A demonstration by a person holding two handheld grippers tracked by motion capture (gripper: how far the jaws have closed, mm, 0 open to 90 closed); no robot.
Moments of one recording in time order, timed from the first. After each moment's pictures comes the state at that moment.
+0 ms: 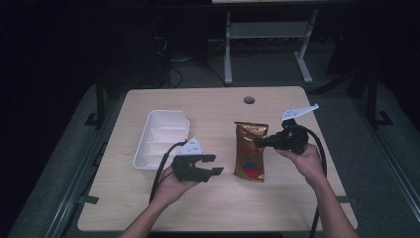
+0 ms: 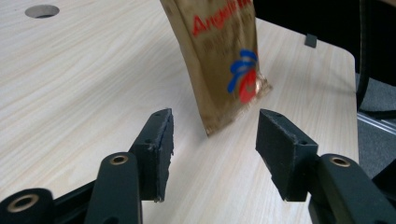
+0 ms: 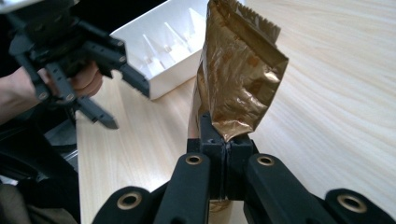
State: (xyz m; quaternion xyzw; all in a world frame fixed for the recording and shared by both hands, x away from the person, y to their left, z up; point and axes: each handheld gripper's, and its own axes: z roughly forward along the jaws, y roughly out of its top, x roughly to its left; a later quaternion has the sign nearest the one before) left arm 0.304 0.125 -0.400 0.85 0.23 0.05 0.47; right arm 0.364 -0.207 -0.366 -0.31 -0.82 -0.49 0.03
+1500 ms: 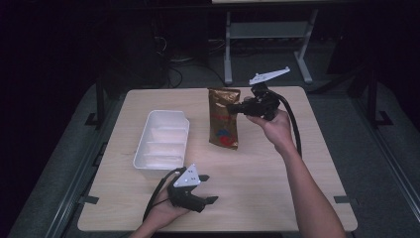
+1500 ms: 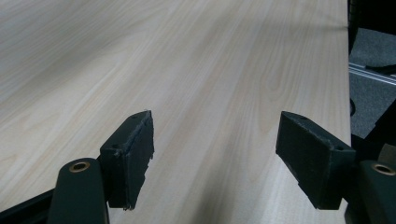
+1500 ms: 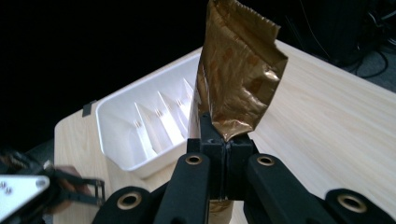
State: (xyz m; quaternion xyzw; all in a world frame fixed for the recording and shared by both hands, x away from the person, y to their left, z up) left arm 0.258 0.137 -0.439 0.88 0.17 0.07 0.44; right arm 0.414 -0.128 -0.292 -0.29 -0.81 -0.50 -0.02
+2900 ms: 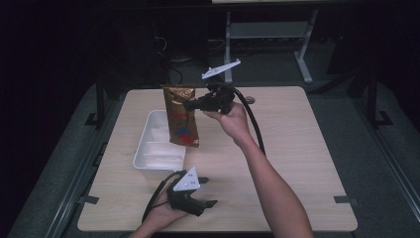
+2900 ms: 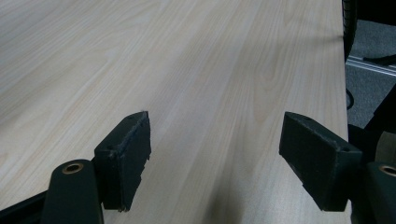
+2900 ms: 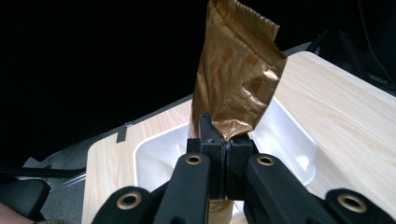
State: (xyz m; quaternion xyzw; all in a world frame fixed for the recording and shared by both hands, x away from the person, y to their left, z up) left arm 0.255 0.139 -0.444 0.88 0.16 0.07 0.44; right arm 0.428 -0.021 -0.278 -0.23 -0.82 -0.52 0.03
